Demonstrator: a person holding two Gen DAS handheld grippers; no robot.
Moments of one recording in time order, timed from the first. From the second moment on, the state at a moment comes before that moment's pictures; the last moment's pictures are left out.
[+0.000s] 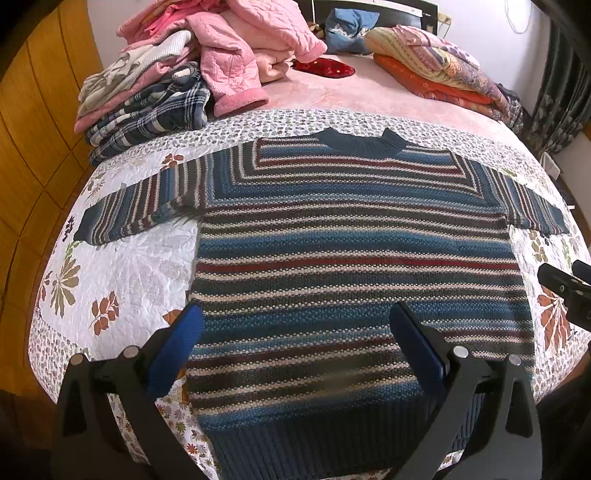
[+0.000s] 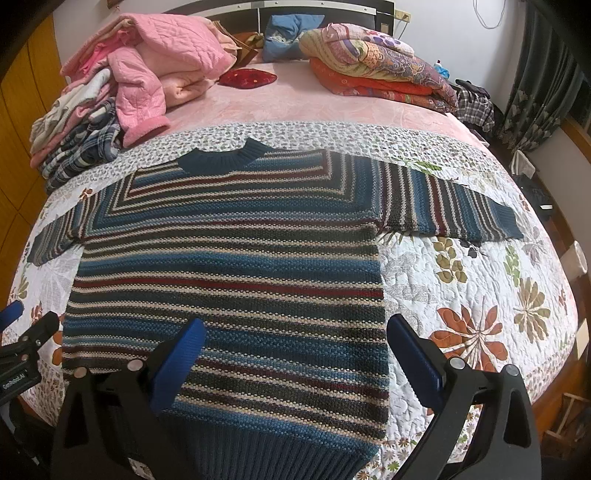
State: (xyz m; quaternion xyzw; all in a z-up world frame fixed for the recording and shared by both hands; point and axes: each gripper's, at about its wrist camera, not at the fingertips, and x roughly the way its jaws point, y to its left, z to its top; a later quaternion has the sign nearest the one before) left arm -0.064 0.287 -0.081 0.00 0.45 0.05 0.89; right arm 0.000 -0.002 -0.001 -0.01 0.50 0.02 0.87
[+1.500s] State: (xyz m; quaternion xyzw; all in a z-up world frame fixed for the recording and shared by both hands) left arm 0.076 0.142 -0.099 0.02 0.45 0.01 0.89; right arm 0.185 -0.350 -0.084 0.22 0.58 -0.17 0.77
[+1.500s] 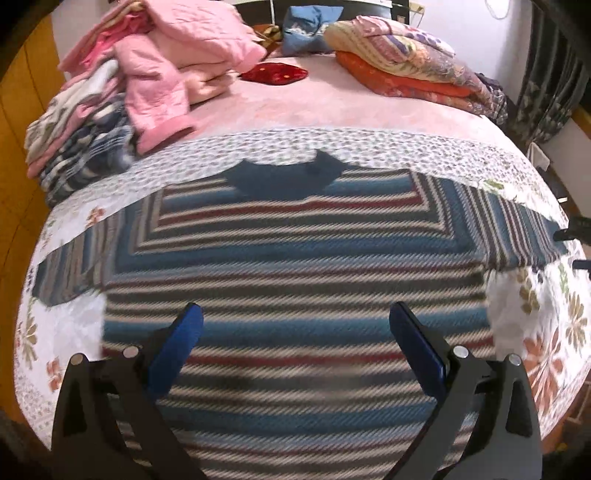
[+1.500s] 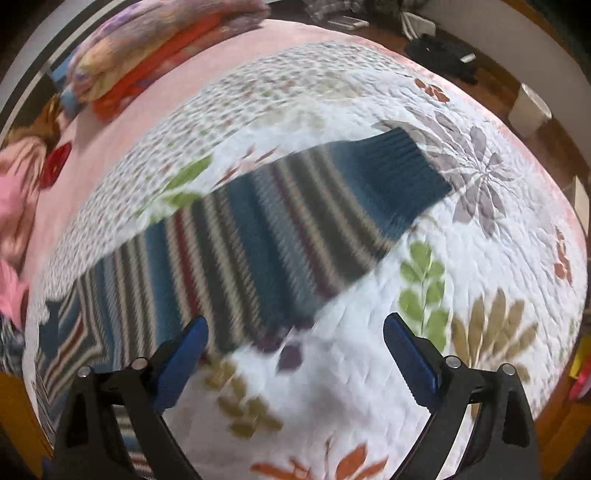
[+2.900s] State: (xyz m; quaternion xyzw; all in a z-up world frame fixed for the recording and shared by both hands) left arm 0.116 0.207 -0.111 -0.02 0.47 0.04 0.88; right arm 0.244 -0.200 -0.037 0.16 0.53 0.07 0.83
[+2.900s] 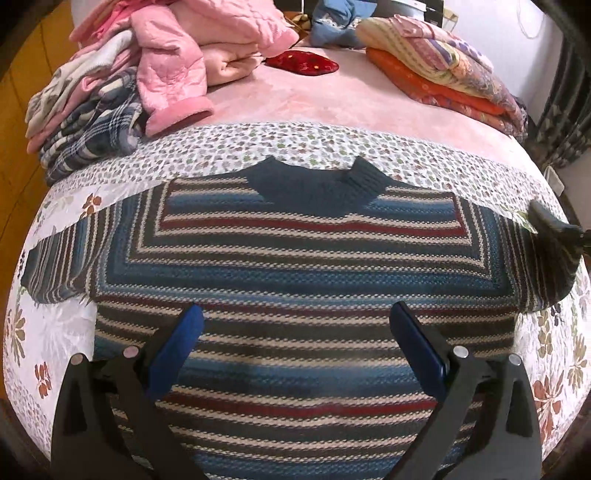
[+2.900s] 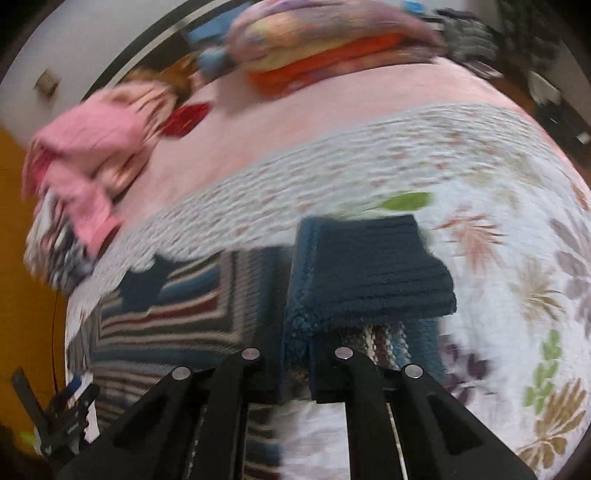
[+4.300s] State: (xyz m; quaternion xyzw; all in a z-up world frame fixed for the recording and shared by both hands) left arm 0.122 0.176 -0.153 -0.04 0.52 0.01 0.85; right arm 0.222 -0.090 -0.085 0.10 0.66 0.24 0.70
